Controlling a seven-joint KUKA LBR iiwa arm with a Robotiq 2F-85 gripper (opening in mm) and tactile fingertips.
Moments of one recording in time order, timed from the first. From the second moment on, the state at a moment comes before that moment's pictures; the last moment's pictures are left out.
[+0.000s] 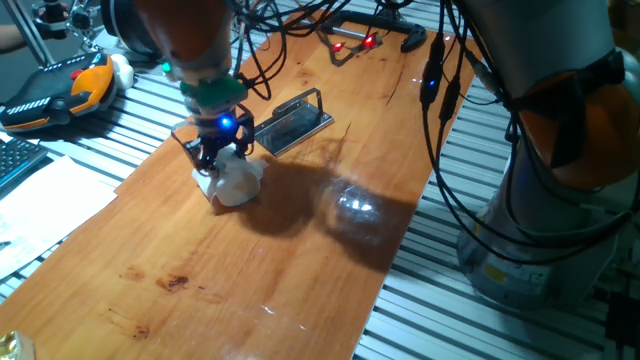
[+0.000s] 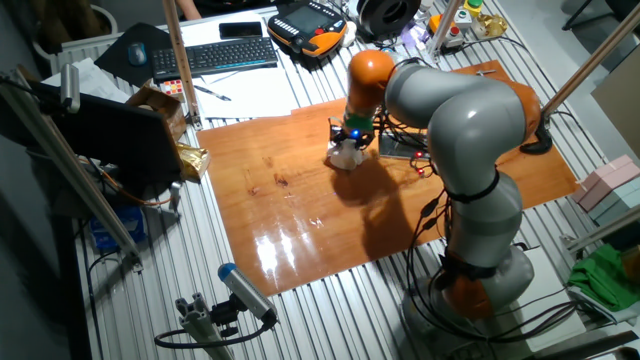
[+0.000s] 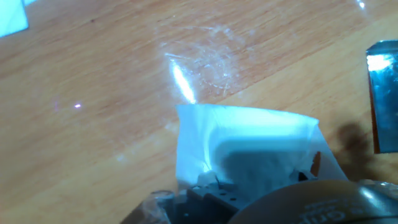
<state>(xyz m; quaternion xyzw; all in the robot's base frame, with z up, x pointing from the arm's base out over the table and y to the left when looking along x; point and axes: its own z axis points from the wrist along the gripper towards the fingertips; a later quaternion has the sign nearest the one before) 0.570 0.082 0.079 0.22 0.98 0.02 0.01</state>
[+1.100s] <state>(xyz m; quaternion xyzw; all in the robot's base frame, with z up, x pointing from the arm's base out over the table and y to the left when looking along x) 0.576 0.041 0.136 0.39 0.92 0.04 0.08</state>
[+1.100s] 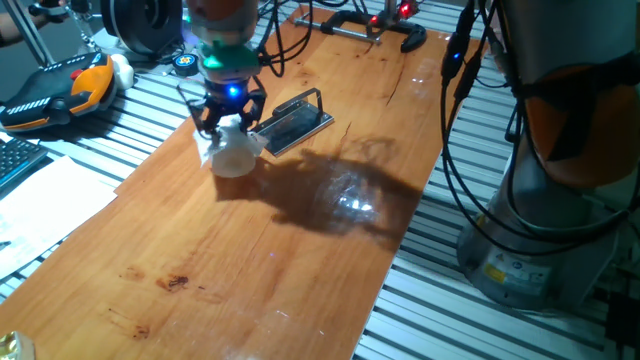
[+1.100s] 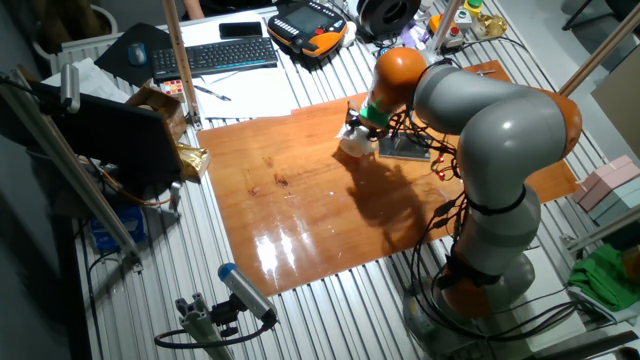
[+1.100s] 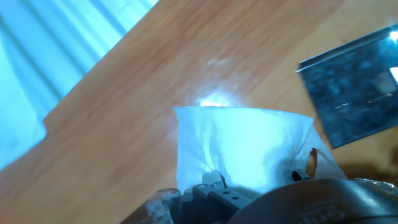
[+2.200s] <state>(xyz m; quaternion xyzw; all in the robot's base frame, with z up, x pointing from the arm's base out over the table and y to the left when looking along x) 0.574 0.030 0.129 0.55 0.83 0.04 0.08</state>
